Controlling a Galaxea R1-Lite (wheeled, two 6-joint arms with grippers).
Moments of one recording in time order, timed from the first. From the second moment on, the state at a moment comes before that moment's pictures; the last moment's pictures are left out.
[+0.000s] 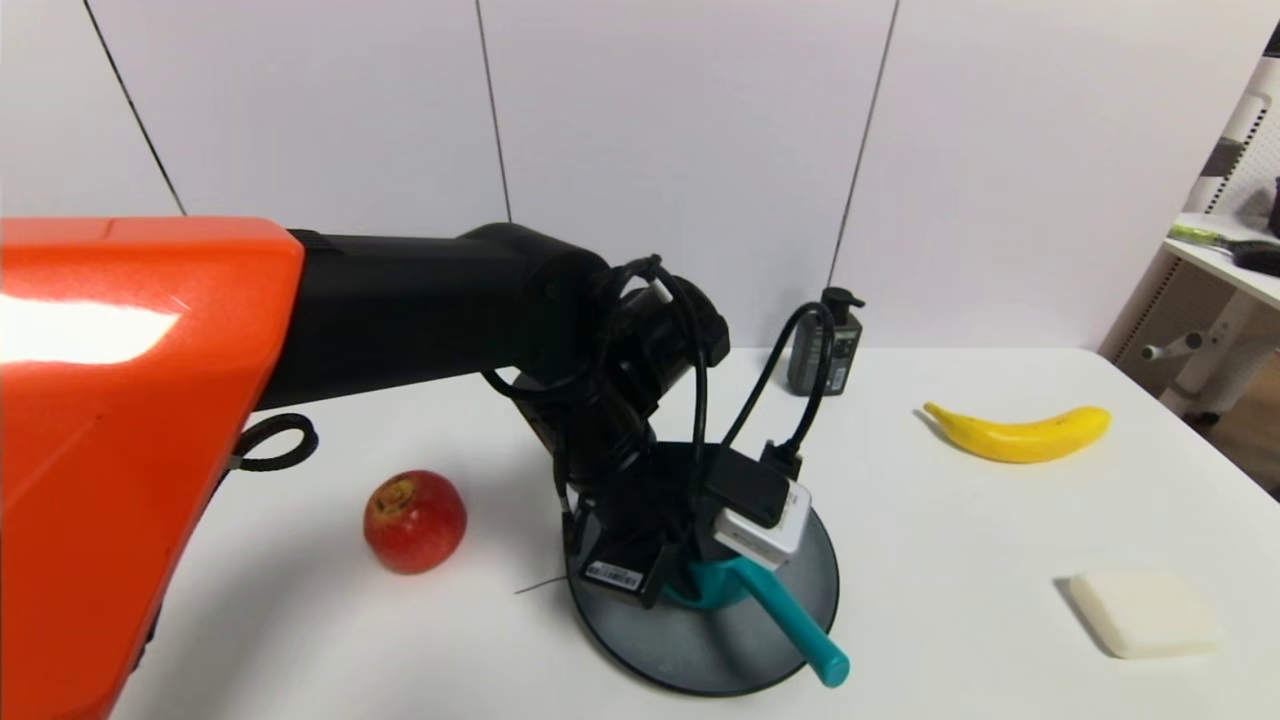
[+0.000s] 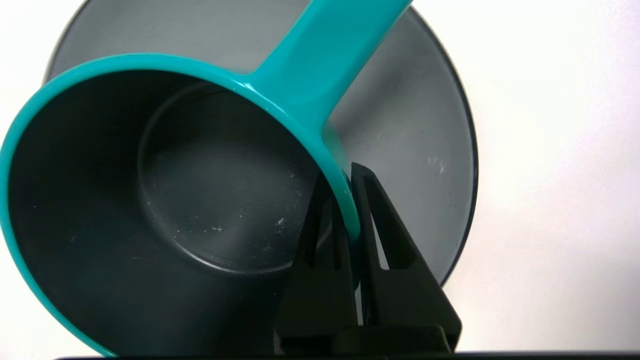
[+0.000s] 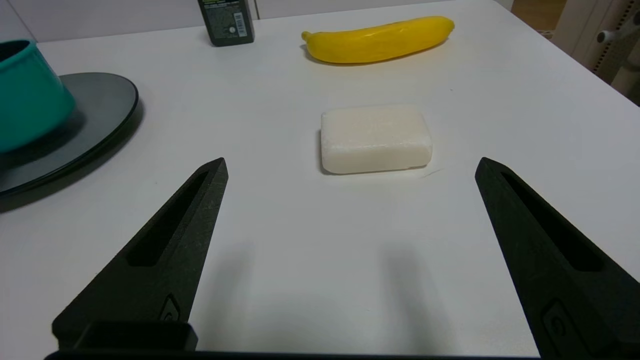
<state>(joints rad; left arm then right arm) -0.79 2.15 -1.91 0.97 -0.36 1.24 0.00 0.00 0.00 0.00 -0.05 0.08</state>
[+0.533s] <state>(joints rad) -0.80 2.17 -1.91 0.97 -0.35 1.24 0.00 0.00 0.00 0.00 -0.05 0.08</state>
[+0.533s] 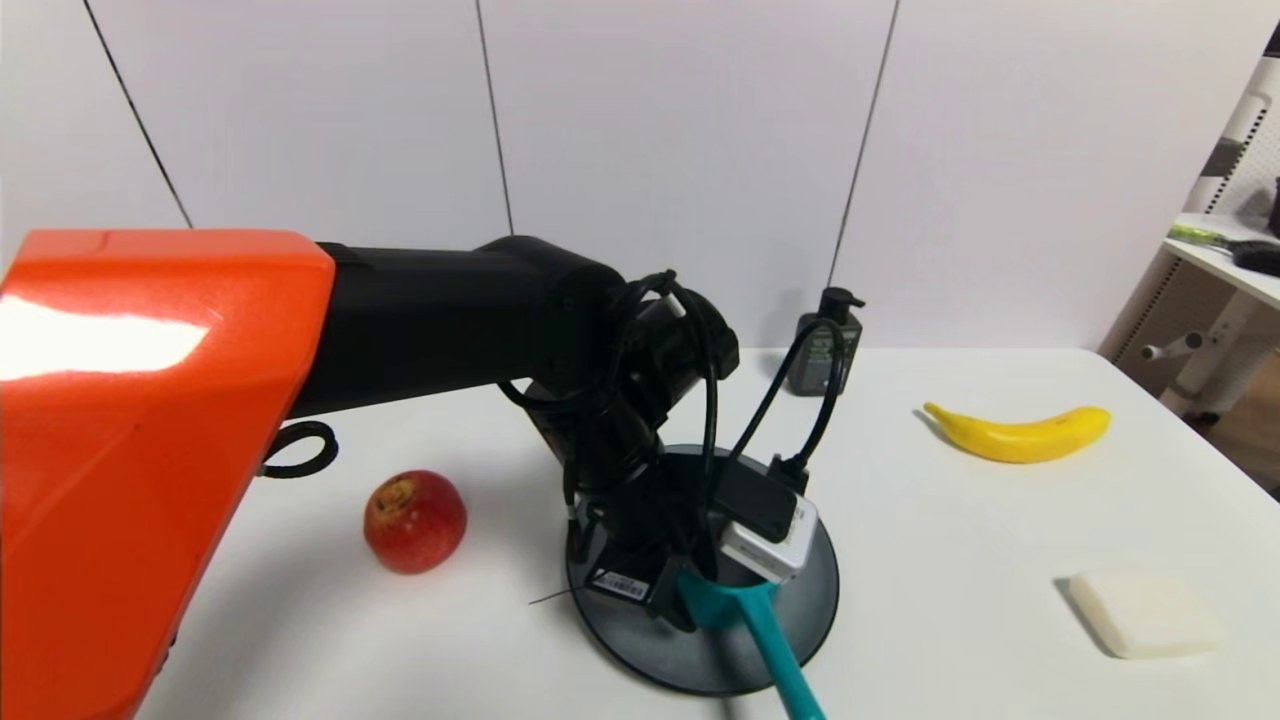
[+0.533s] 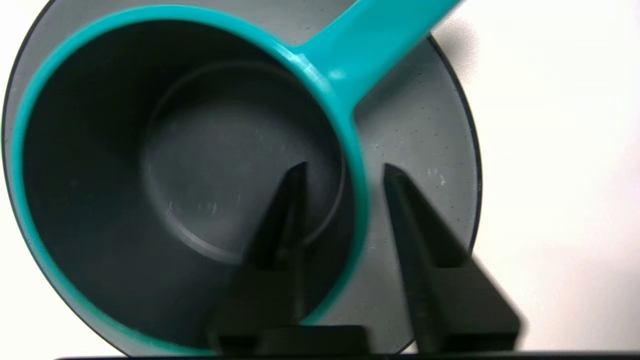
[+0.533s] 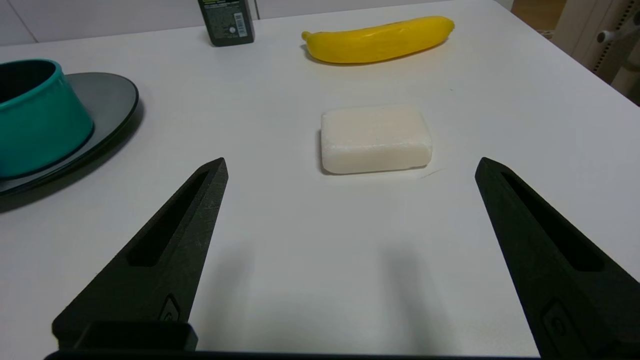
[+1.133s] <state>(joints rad) -0.75 1.96 -1.91 1.02 -0.31 1.20 0.00 0.00 0.00 0.00 -0.05 0.08</state>
